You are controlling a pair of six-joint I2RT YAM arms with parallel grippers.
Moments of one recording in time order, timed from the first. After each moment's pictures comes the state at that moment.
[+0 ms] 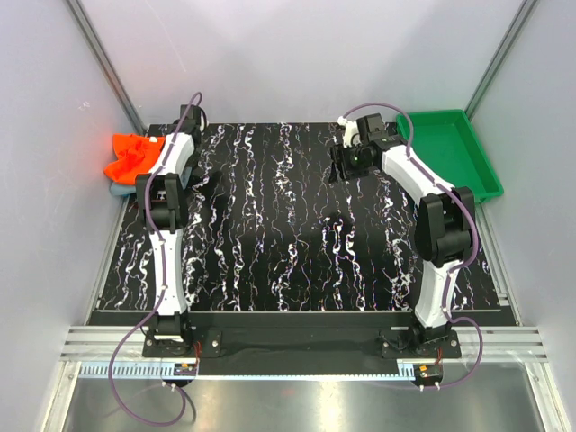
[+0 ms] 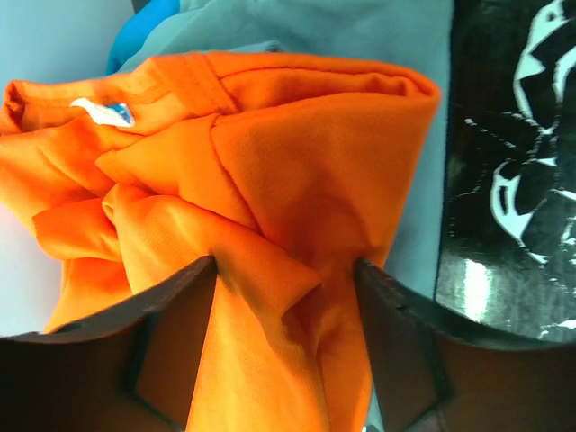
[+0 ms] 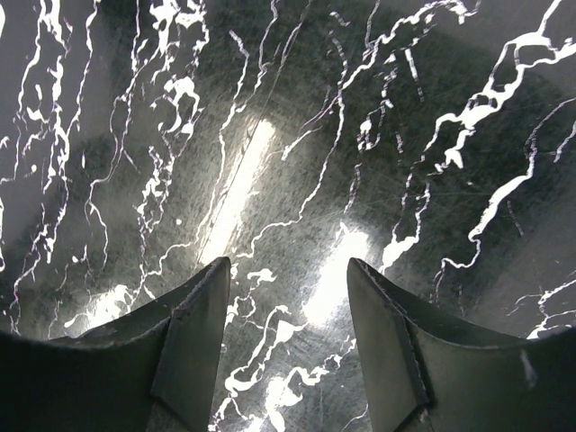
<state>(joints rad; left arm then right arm) 0.01 2.51 2.26 -0.71 -0.49 0.43 0.28 1.99 1.67 -0.61 -0.33 0.01</state>
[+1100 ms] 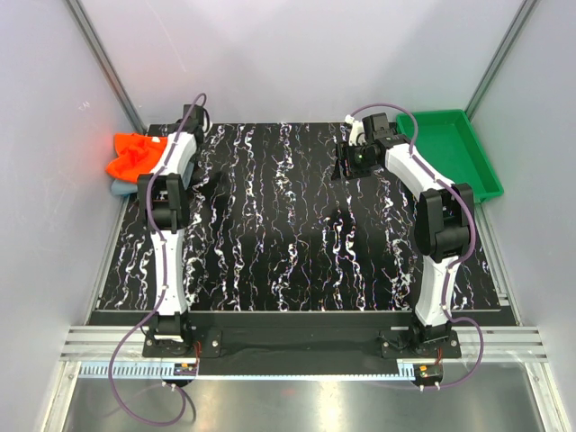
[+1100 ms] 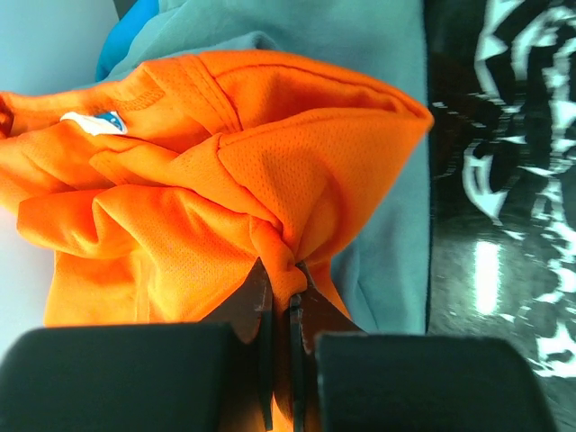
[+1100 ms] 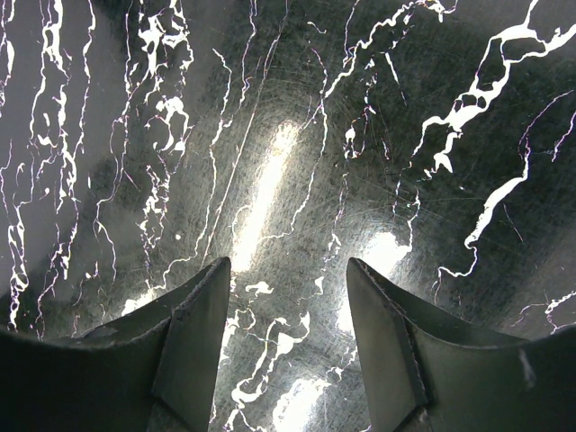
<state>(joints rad) 0.00 2.51 2.27 -0.75 -0.47 0.46 0.24 2.04 1.70 -0.59 -0.39 0.07</state>
